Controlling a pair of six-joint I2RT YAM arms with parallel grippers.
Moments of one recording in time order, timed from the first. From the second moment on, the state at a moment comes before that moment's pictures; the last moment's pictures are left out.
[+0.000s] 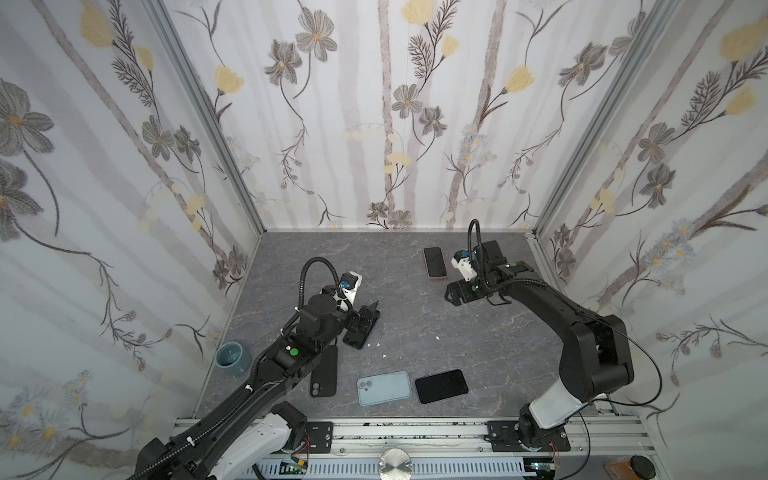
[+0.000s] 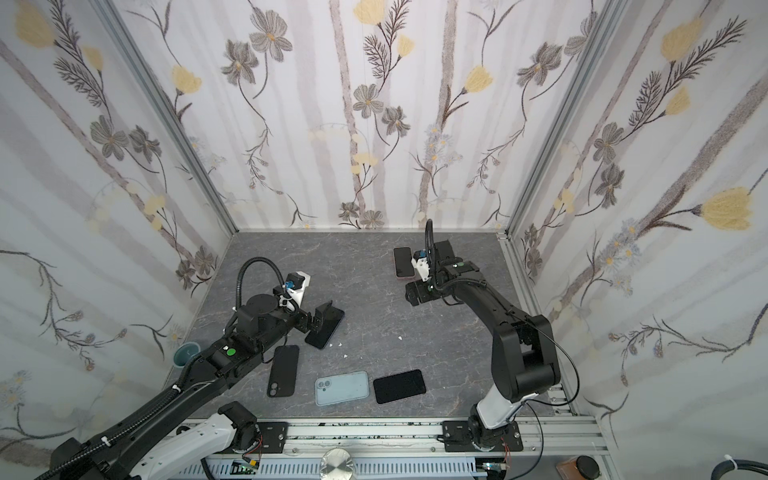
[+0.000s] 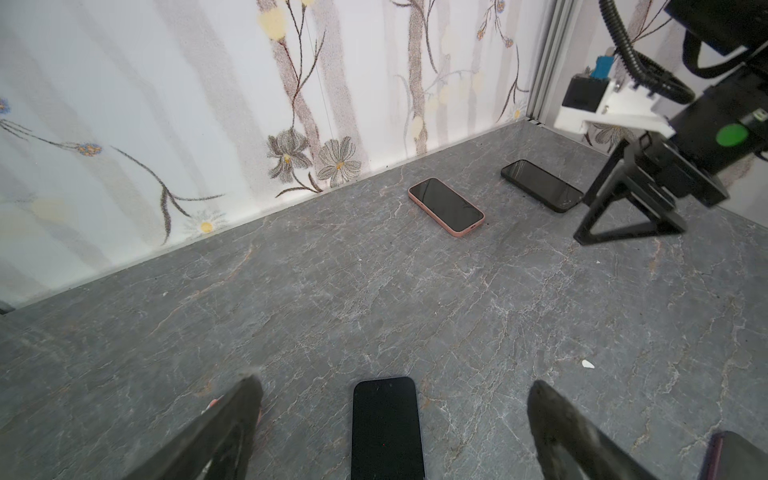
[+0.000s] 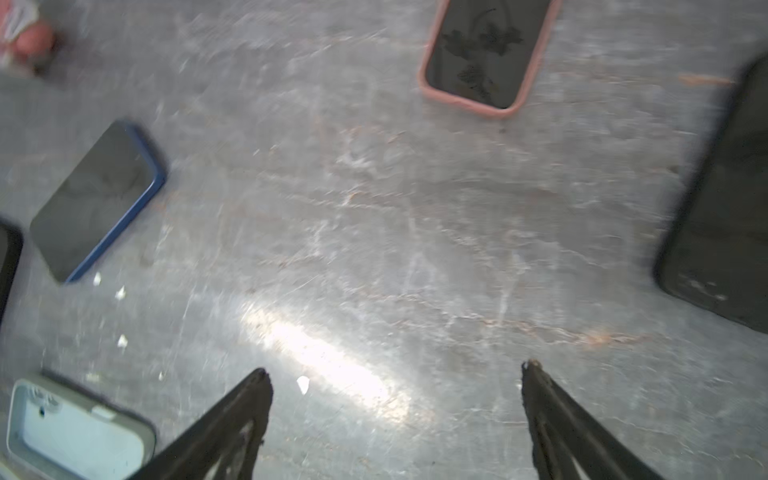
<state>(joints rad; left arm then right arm) -0.60 0.91 0.66 -0.09 -0.08 -0.01 0.38 1.57 1.17 -0.67 -0.24 -0.11</state>
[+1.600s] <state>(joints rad) -0.28 1.07 0.62 -0.25 -0.20 -0.31 1.04 1.83 1.06 -0.36 -0.22 -0.39</state>
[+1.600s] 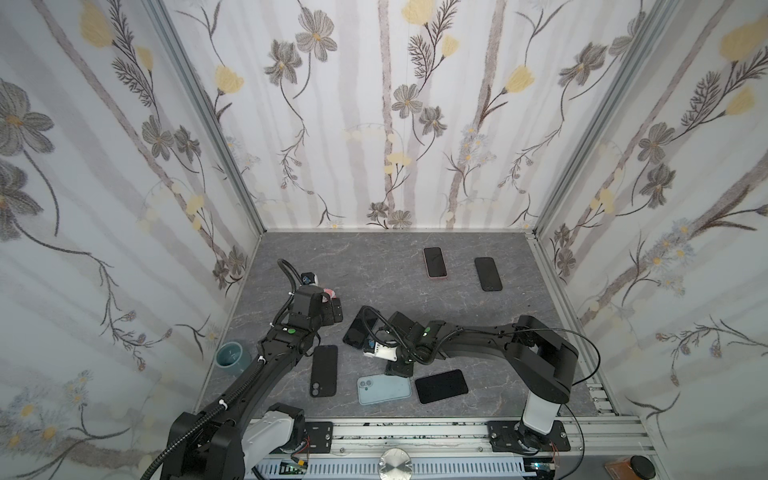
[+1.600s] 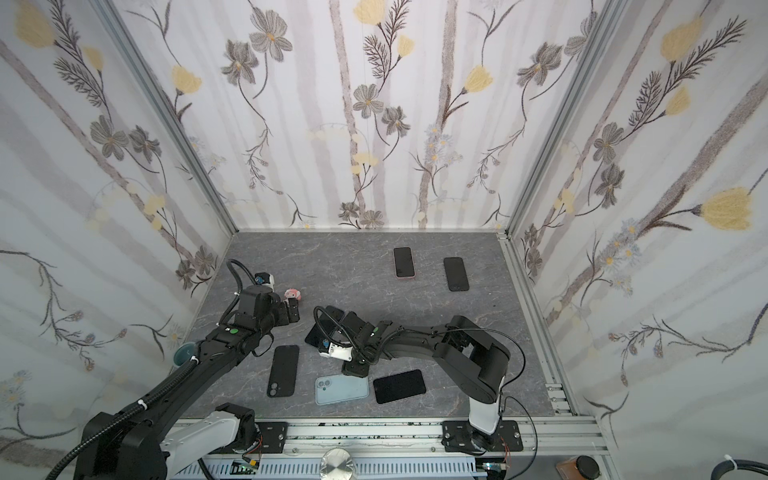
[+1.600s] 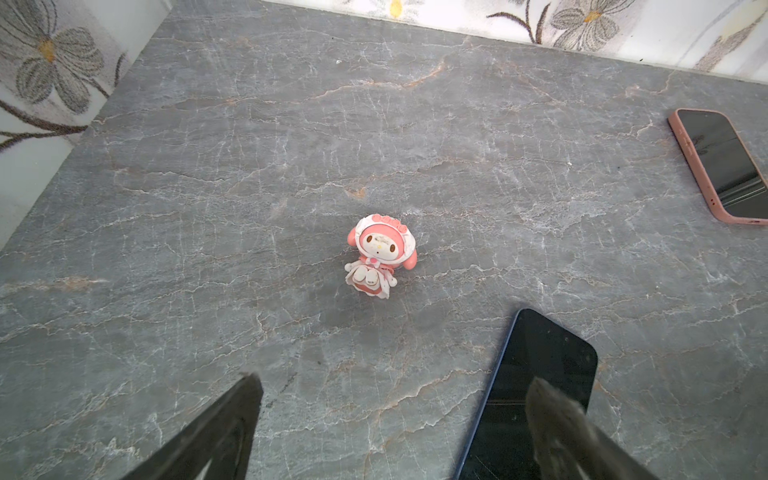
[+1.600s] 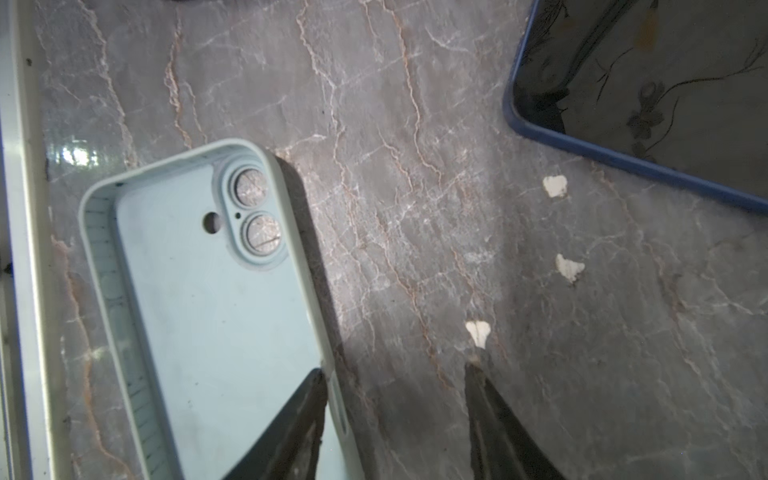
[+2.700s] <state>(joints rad) -0.27 1.08 0.62 -0.25 -0.20 -0.29 0.69 1.80 1.06 -0.38 0.08 -0.60</state>
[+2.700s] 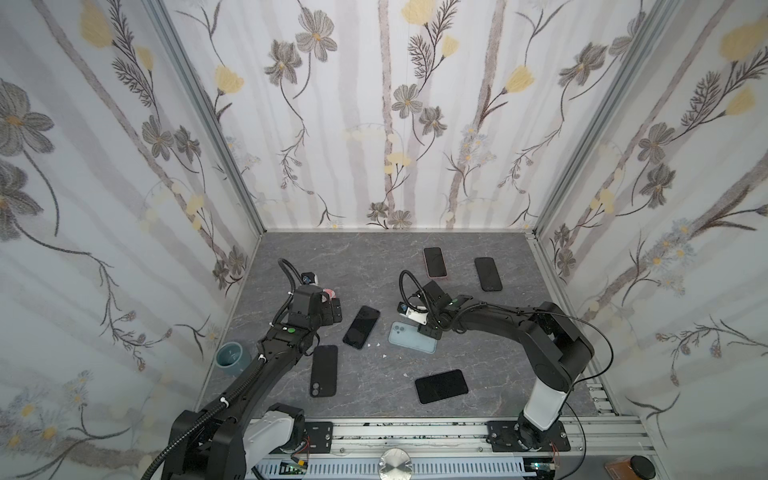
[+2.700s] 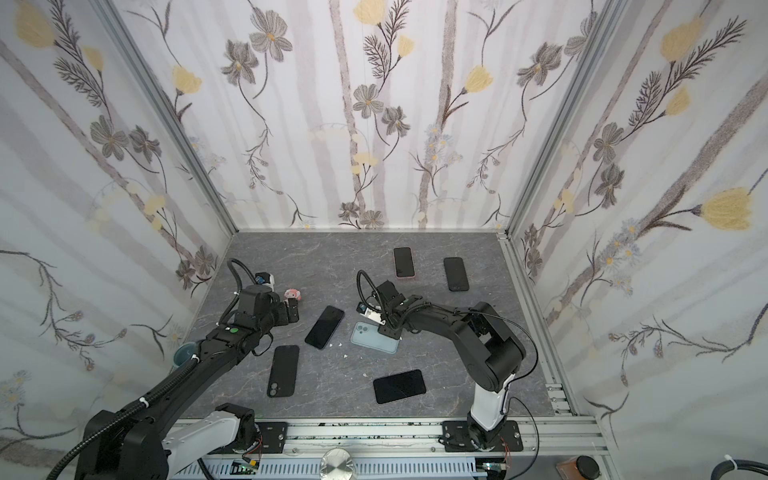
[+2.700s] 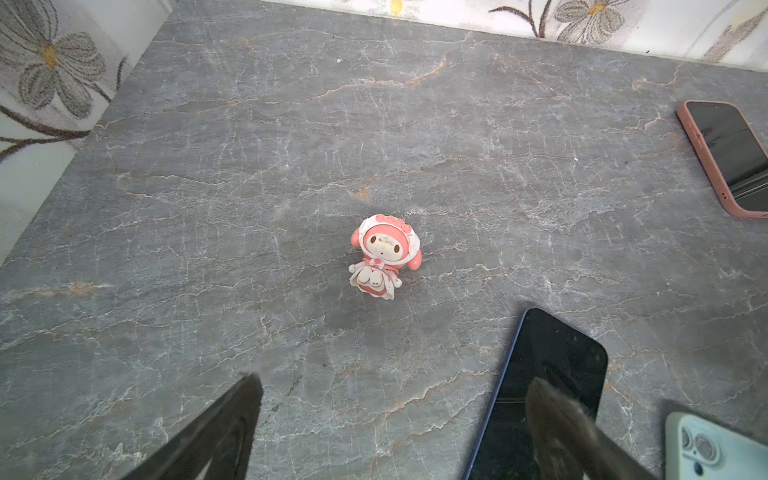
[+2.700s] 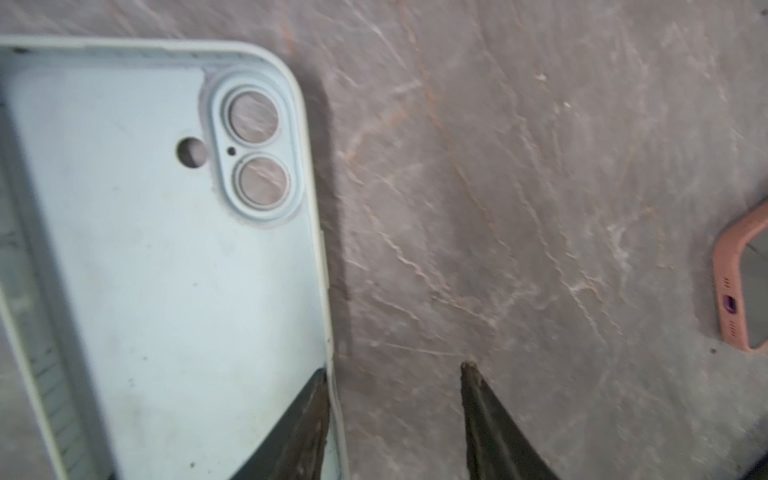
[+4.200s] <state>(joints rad) -0.61 0.84 0.48 -0.06 0.24 0.24 0.91 1.20 0.73 -0.58 -0.15 -0.75</state>
